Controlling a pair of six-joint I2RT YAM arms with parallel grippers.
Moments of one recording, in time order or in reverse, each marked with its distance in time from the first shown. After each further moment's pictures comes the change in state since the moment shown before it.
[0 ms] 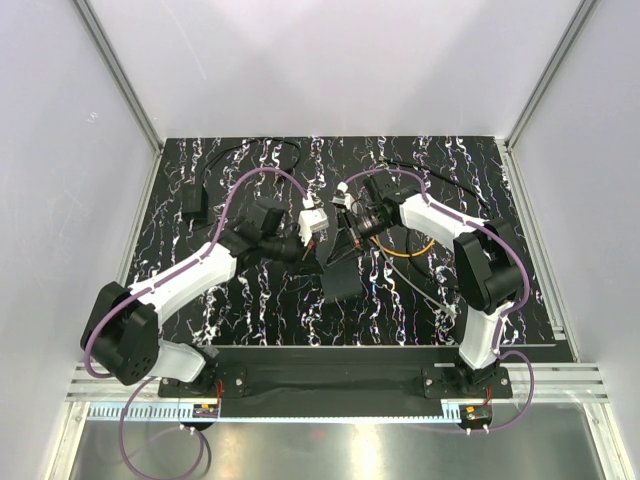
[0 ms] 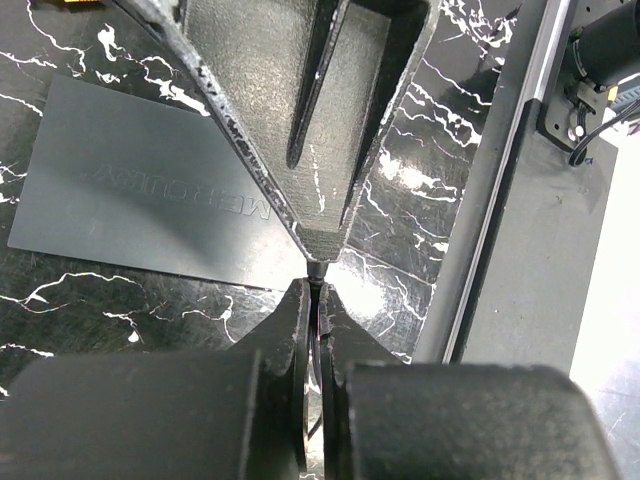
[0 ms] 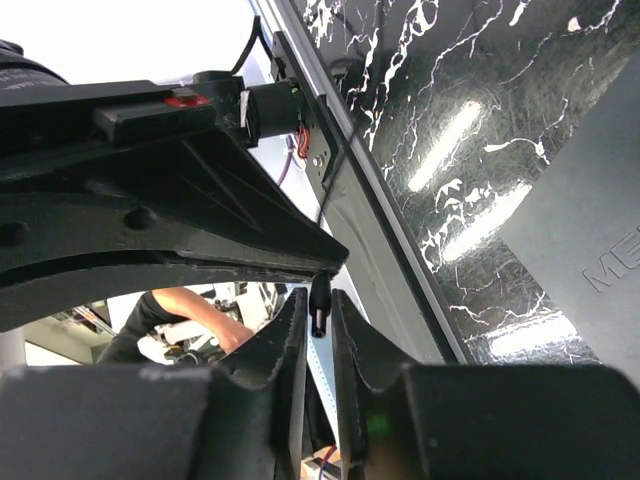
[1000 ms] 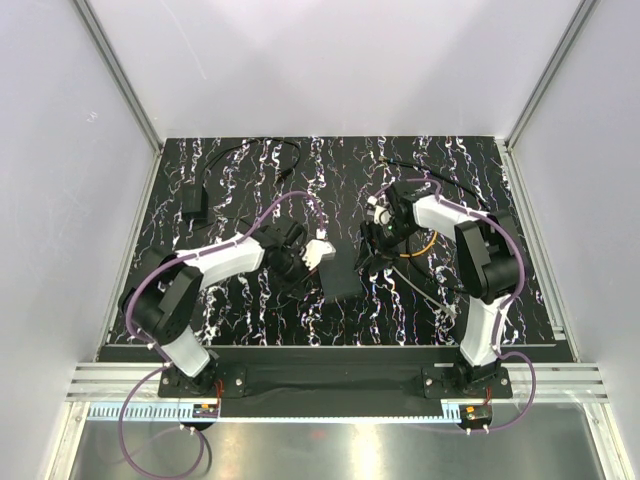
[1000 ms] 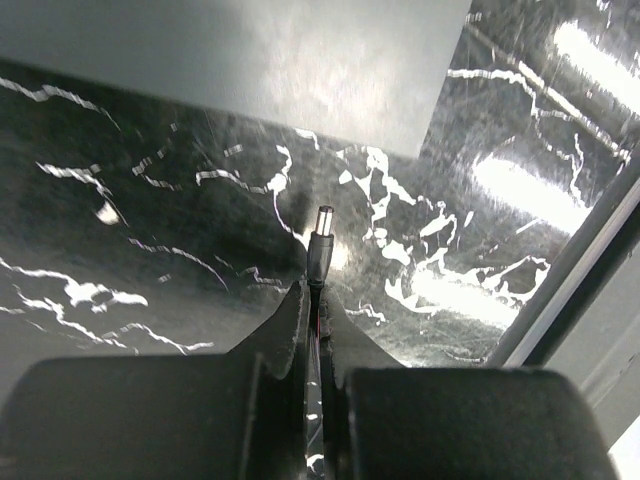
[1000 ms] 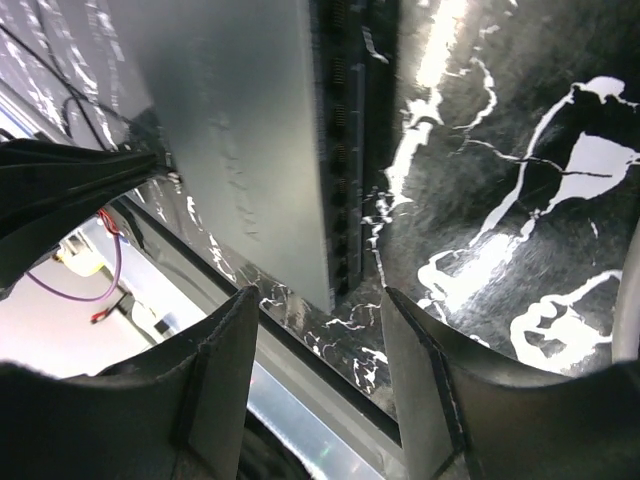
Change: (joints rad) left arm -0.029 0.266 0.022 -0.260 -0.246 0.208; right arm -0.132 0.050 -0.063 -0.124 0.446 -0.099
